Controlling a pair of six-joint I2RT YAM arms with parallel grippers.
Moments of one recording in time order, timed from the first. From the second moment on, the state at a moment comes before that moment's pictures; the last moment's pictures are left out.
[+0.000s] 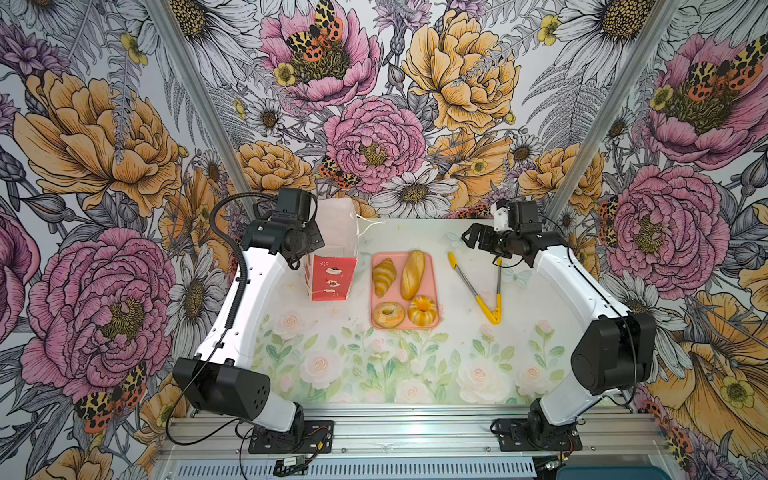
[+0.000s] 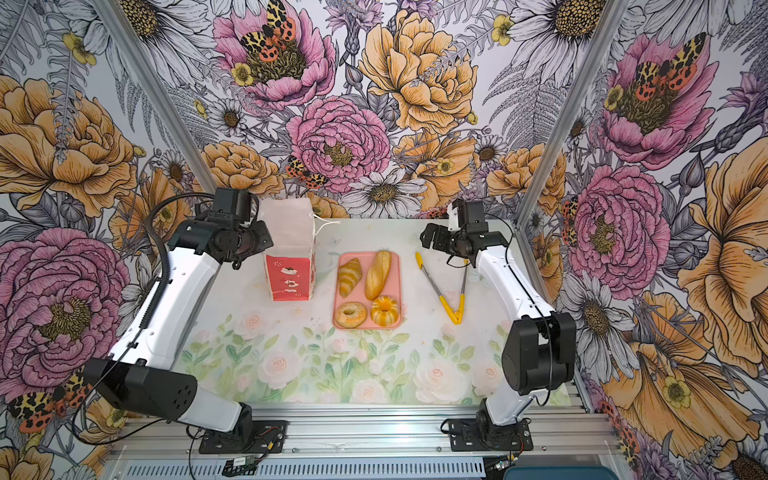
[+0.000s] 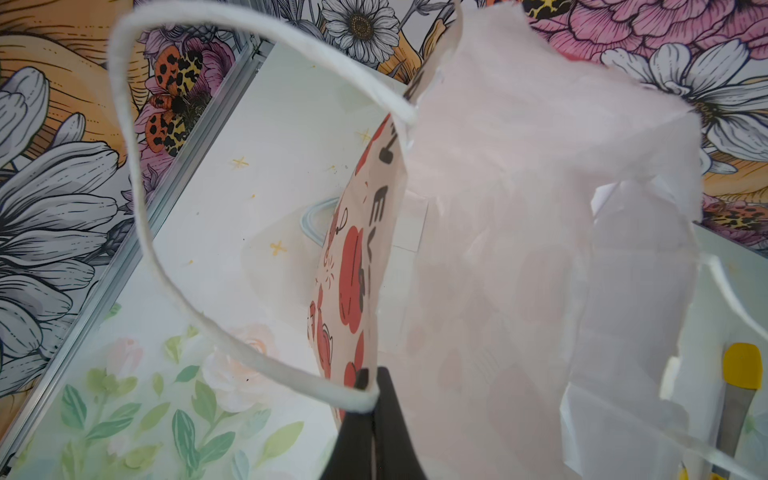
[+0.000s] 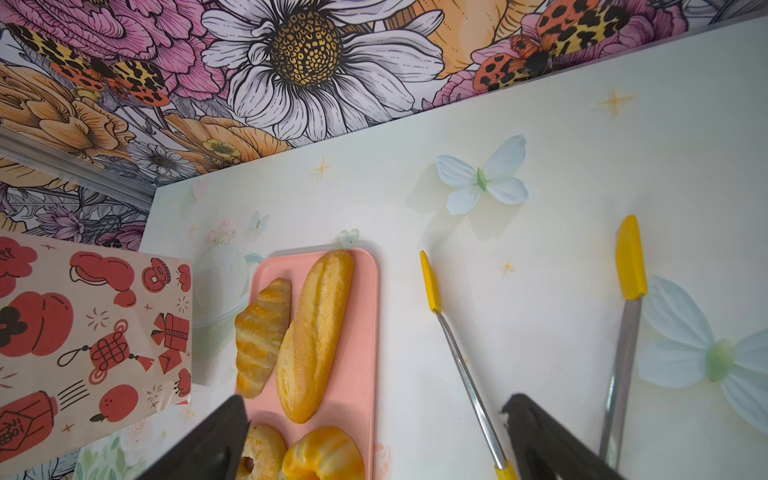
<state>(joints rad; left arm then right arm) -0.19 1.49 1.71 -1.14 -0.23 -0.53 0.13 1.64 1.46 -0.59 -0.28 0.36</state>
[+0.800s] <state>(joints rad) -0.18 1.37 1.50 -1.13 -0.10 -0.58 0.16 1.64 1.42 -0.58 -0.27 0.37</state>
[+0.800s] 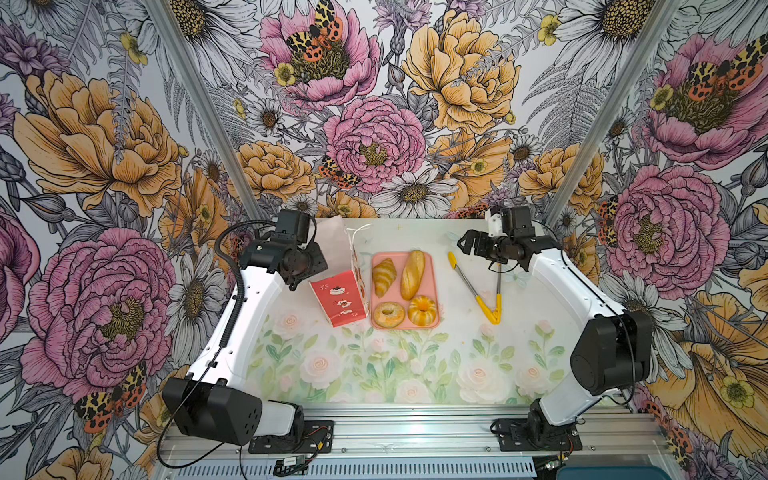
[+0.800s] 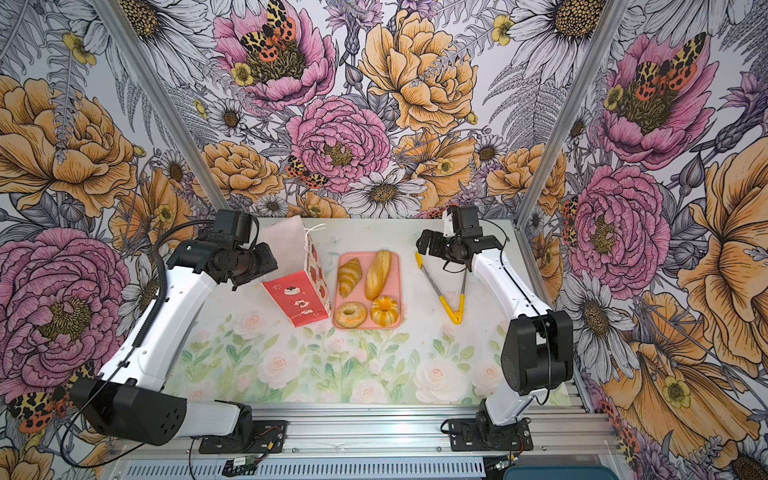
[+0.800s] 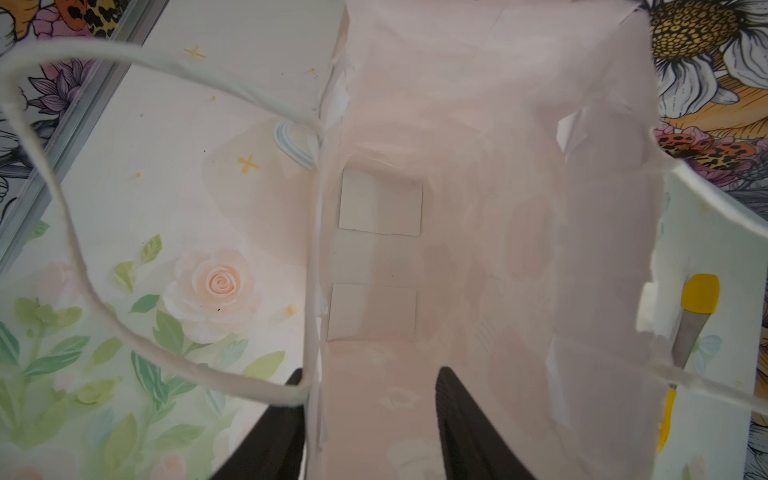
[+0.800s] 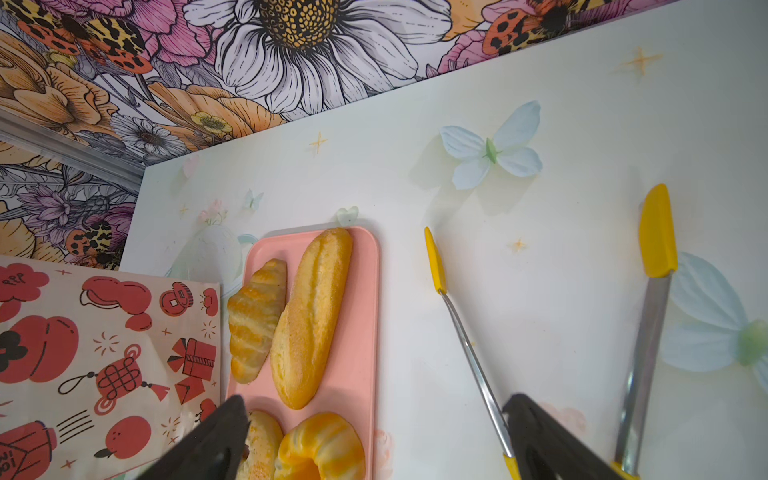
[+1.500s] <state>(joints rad) -0.20 1.25 1.54 -1.14 -0.10 -0.56 0.17 1.64 1.40 -0.55 -0.27 0.37</state>
